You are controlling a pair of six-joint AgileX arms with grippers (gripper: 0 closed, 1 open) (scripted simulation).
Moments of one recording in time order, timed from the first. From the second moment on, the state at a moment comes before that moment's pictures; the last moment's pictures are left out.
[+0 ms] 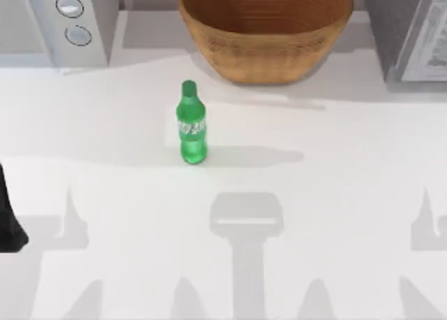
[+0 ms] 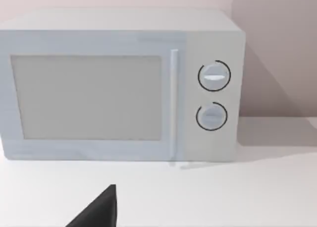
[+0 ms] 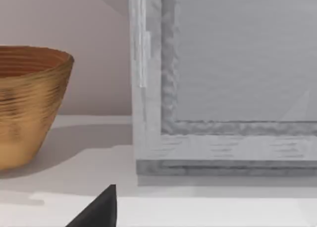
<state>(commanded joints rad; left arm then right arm) 0.00 0.00 0.00 0.00 0.00 0.00 0.00 0.00 0.00 0.00 0.00 0.00</state>
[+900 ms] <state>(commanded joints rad) 0.00 0.00 0.00 0.00 0.00 0.00 -0.41 0.14 0.74 -0.17 0.04 -0.48</state>
